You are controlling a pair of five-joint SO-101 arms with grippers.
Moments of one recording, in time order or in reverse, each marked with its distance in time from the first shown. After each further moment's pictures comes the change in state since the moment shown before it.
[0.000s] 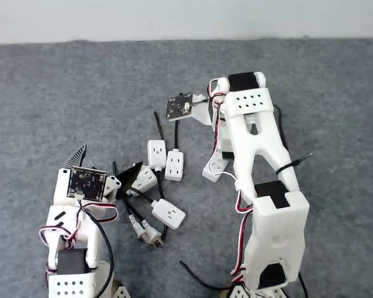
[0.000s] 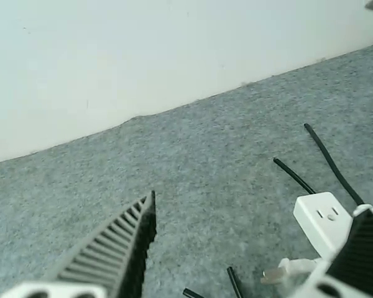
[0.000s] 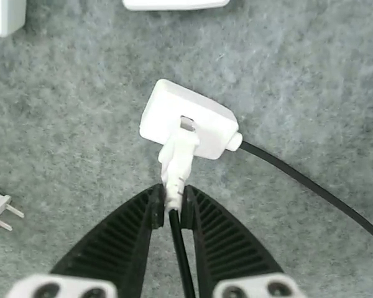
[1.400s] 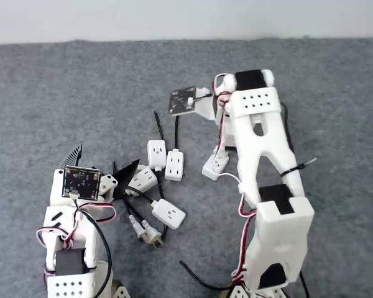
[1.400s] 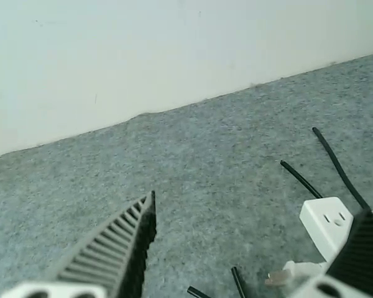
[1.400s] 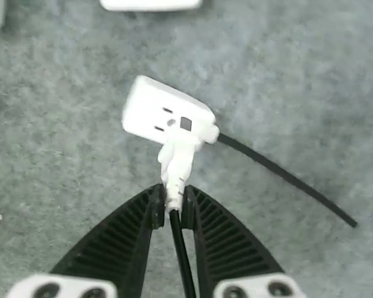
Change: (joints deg) left arm -1.6 0.0 -1.1 1.2 1.6; right arm 0.5 -2.8 -0.4 -2.5 1.1
